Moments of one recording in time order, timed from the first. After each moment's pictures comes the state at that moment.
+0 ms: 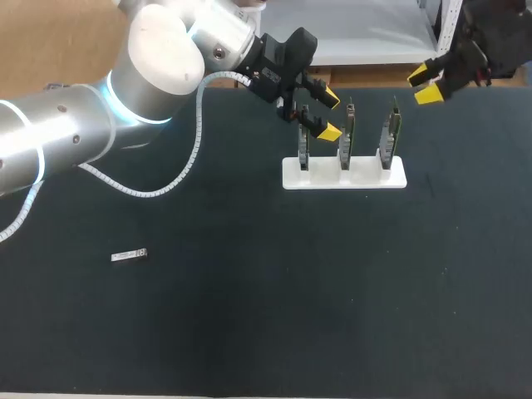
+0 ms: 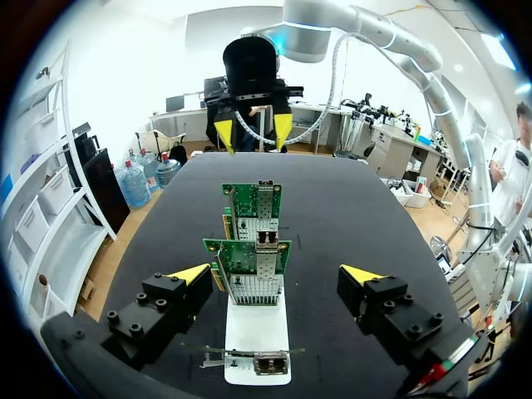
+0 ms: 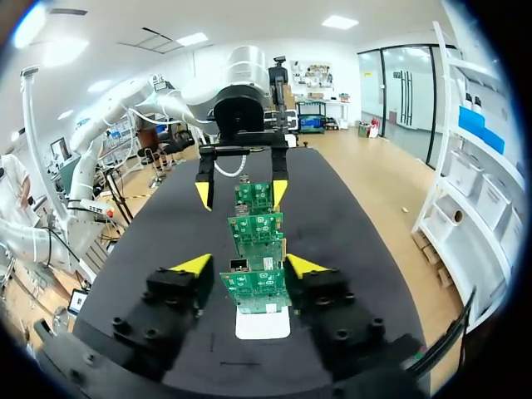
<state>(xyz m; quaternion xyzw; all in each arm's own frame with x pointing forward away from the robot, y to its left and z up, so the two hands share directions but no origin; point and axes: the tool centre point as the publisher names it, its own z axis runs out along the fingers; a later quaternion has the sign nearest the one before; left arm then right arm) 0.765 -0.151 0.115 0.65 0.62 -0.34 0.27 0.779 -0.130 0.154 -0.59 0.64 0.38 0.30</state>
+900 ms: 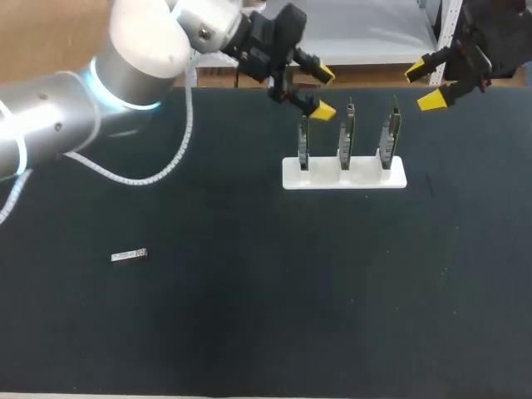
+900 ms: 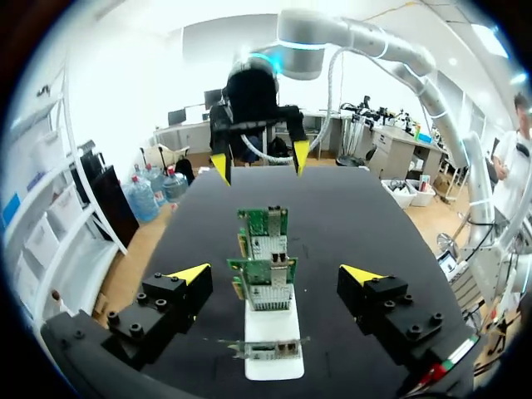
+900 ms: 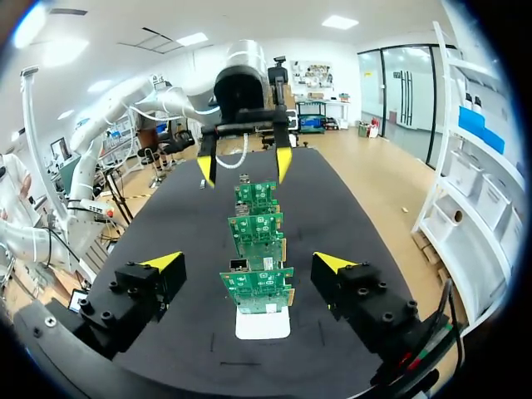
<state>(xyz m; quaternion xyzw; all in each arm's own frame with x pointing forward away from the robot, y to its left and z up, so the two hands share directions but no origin) 0.777 -0.136 0.160 0.66 0.60 -0.33 0.32 0.779 -0.130 0.154 -0.59 0.64 0.38 0.30</state>
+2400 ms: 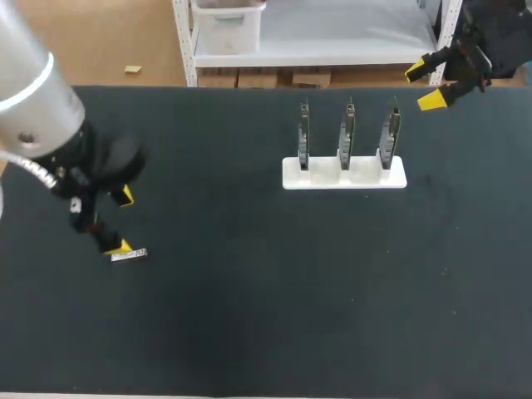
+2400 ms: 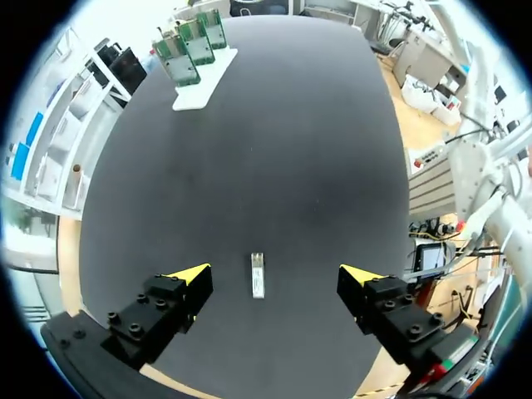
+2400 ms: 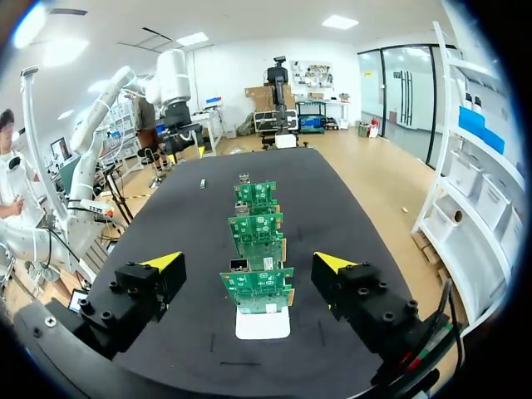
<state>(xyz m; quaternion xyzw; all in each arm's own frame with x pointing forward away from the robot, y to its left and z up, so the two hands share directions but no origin) 0.567 0.181 0.084 0.65 0.75 -0.06 0.08 0.779 -0.130 0.154 -0.59 0.64 0.38 0.30</state>
